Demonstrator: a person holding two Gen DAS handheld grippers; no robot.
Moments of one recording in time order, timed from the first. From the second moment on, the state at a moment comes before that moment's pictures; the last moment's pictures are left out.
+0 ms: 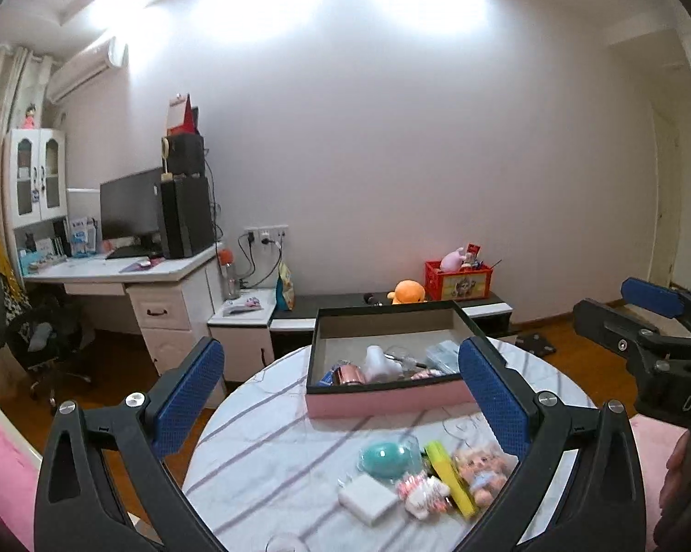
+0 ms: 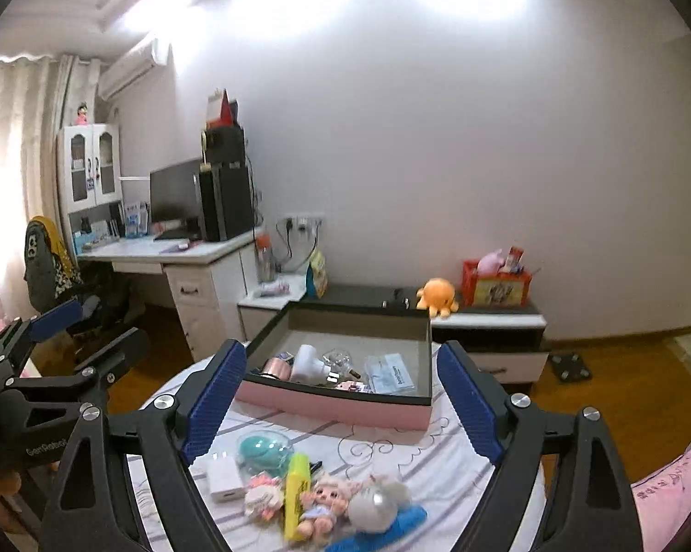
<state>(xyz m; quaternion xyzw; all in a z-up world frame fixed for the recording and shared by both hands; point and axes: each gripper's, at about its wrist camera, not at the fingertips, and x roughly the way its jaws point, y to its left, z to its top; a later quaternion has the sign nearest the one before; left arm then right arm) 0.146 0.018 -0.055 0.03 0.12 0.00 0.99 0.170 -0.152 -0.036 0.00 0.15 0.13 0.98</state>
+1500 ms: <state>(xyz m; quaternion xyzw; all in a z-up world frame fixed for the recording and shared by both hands) 0.148 0.043 -0.173 0.00 0.29 0.00 0.96 0.181 -0.179 -0.171 0.00 0.30 0.05 0.95</state>
